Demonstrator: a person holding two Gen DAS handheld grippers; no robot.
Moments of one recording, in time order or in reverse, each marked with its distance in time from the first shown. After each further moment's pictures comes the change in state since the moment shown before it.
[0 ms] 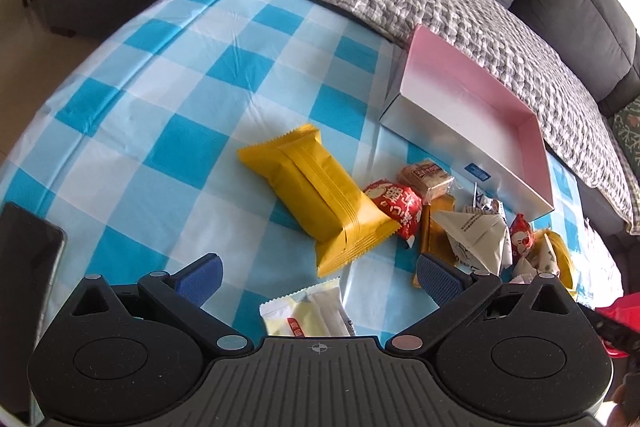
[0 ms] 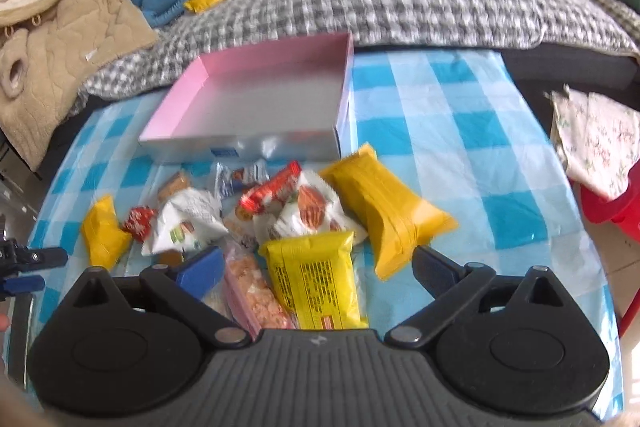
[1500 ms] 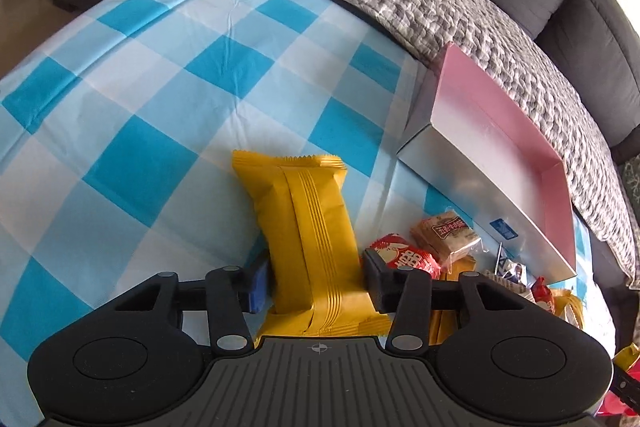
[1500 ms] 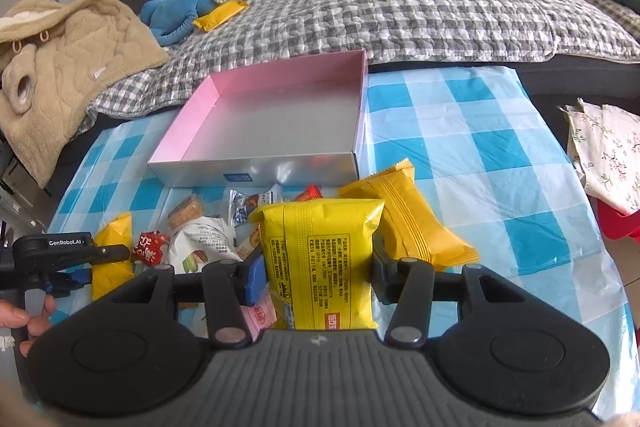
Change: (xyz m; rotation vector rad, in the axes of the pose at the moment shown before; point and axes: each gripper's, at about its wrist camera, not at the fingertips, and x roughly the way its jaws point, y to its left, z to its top) left arm 0.059 0.003 0.026 -0.099 -0.054 -0.017; right arm 0.003 0.008 0.001 0.025 -0.115 0.048
